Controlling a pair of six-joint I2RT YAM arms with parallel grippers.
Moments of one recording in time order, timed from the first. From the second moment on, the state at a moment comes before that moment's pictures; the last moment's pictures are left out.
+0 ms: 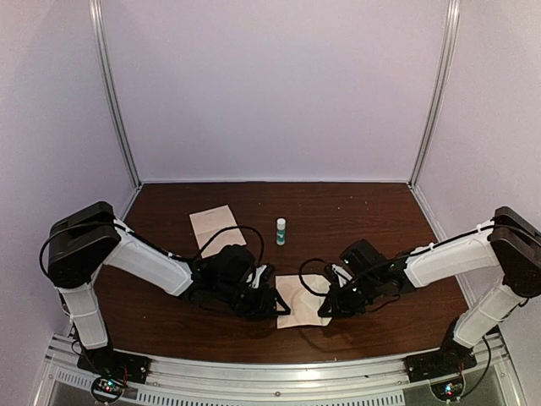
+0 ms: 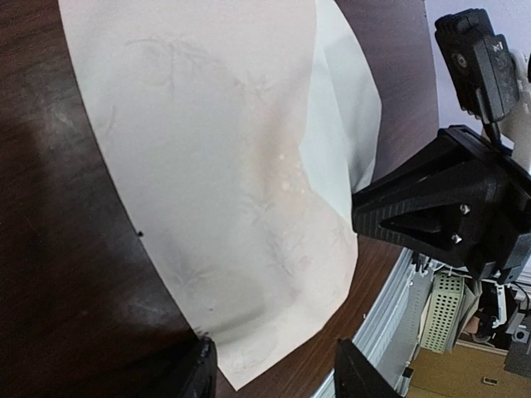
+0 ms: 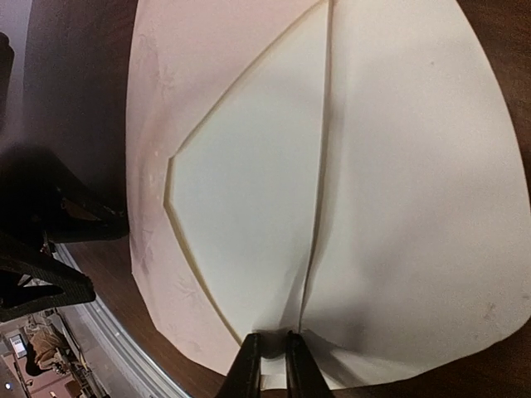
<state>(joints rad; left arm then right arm) -1.03 1.86 0.82 0.30 0.45 -0.99 0.84 1.54 0.63 -0.10 -0.38 0.81</state>
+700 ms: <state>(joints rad) -1.04 1.85 0.82 0.27 0.43 -0.99 0.85 1.50 0.68 -0.16 -0.34 0.81</state>
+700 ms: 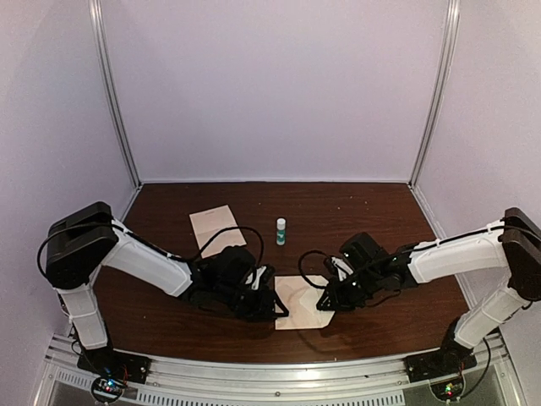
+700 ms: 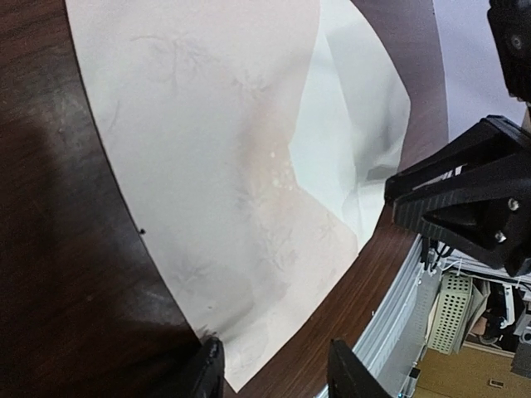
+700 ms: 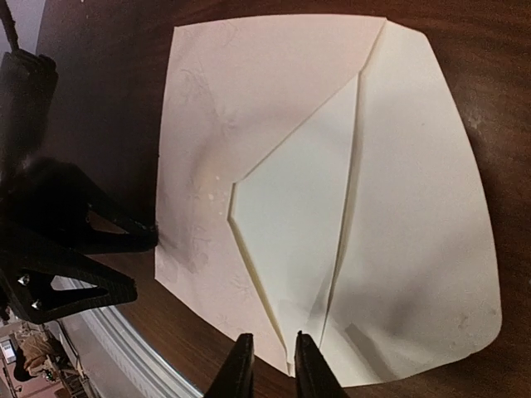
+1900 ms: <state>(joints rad) -0.99 1.87 0.89 0.17 0.38 -0.90 0.76 1.62 0.73 -0.13 -0.34 0.74</state>
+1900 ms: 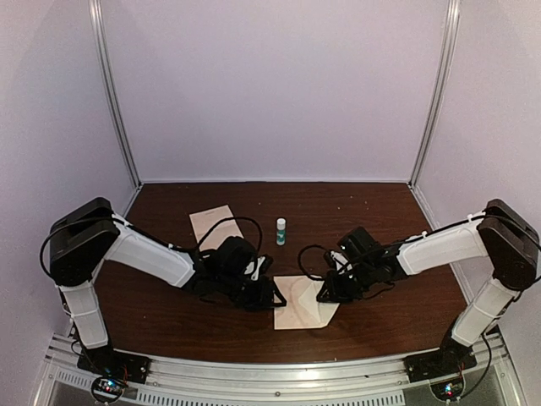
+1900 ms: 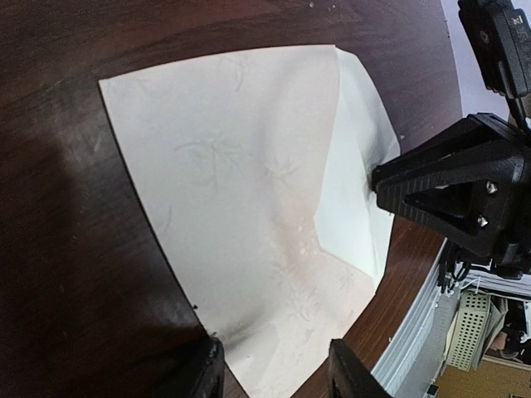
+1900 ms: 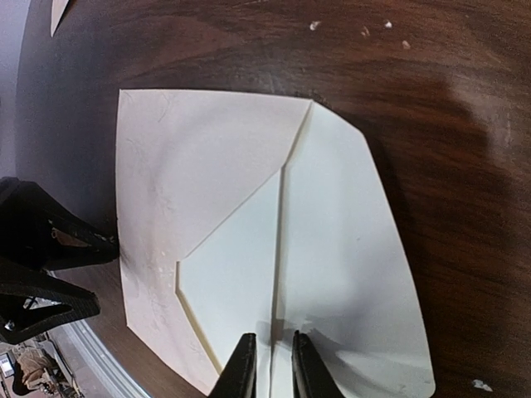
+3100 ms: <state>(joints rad) -0.98 1.88 0.89 0.18 0.41 -0.89 0.76 1.66 0.68 0.07 -0.43 0.86</state>
